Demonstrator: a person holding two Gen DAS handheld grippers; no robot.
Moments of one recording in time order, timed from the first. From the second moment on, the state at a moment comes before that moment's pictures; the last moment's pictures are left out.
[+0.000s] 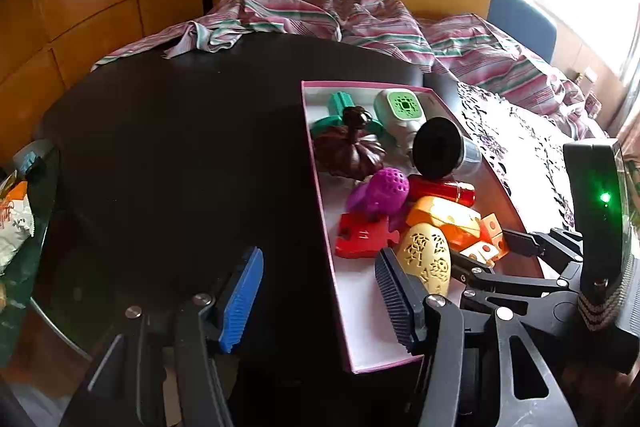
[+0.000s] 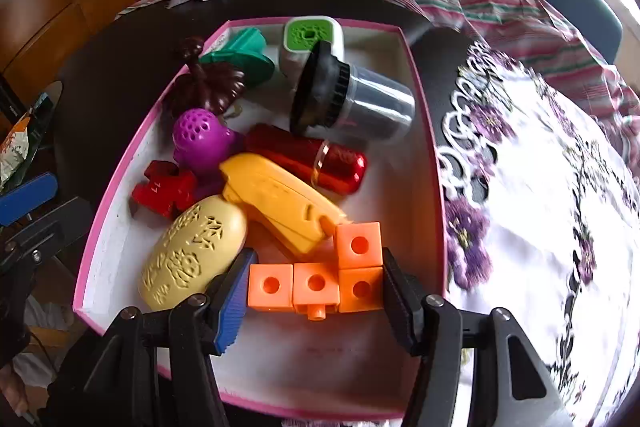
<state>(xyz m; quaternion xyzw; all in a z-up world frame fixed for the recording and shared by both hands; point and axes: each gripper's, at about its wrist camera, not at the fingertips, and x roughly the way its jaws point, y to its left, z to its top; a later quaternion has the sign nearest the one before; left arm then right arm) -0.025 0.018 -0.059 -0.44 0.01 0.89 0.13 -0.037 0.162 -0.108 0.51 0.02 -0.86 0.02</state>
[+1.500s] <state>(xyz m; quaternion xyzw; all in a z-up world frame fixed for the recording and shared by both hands) 0.015 0.030 -0.020 -0.38 0.01 0.92 0.12 0.031 0.184 -0.043 0.38 -0.04 -0.92 -0.10</state>
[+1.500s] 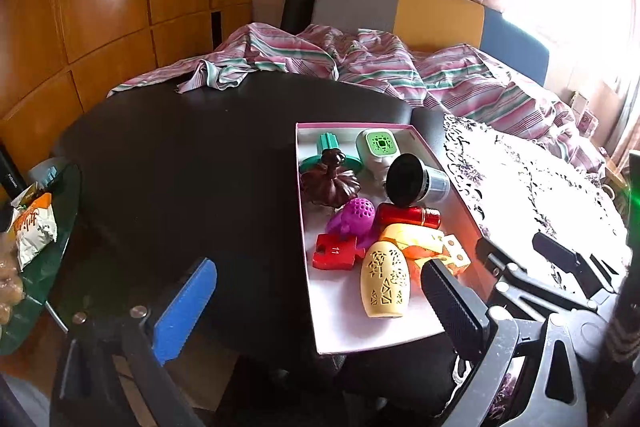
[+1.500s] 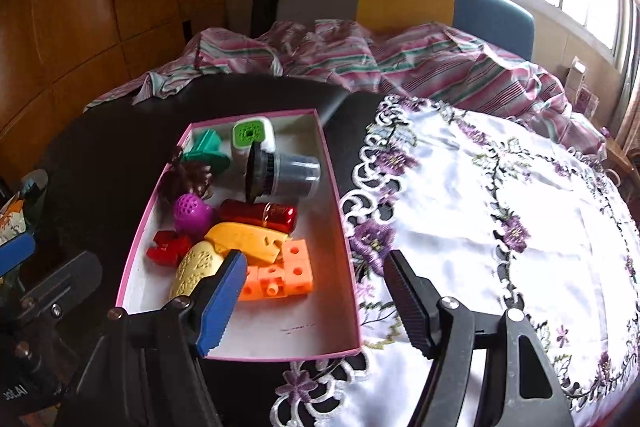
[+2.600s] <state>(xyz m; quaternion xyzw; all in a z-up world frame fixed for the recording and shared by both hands) 0.020 0.024 -0.017 -0.36 0.03 0.93 0.06 0.027 0.182 -0.047 0.39 -0.05 -0.91 -0.10</state>
